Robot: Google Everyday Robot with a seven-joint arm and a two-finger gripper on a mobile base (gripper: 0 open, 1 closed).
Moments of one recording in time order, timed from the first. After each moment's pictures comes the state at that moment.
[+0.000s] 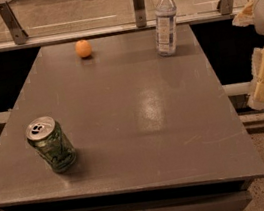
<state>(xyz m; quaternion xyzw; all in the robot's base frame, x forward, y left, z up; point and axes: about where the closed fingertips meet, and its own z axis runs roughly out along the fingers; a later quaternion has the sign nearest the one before) 0.438 -0.216 0.977 -0.60 0.78 -0.04 0.16</state>
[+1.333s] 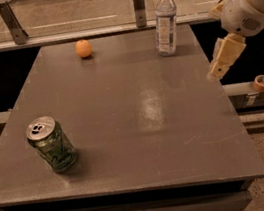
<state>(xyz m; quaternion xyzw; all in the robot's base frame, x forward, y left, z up) 0.569 -0.219 0.933 -0.58 0.76 -0.01 0.28</state>
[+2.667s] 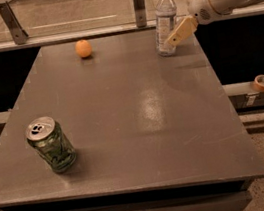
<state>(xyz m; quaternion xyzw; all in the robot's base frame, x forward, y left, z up) 0.760 -0.189 0.916 -0.46 0.76 0.08 0.45</state>
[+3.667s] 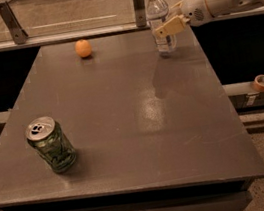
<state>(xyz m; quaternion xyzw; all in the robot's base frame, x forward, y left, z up) 0.751 -0.147 0.923 -0.46 0.72 0.21 0.47</state>
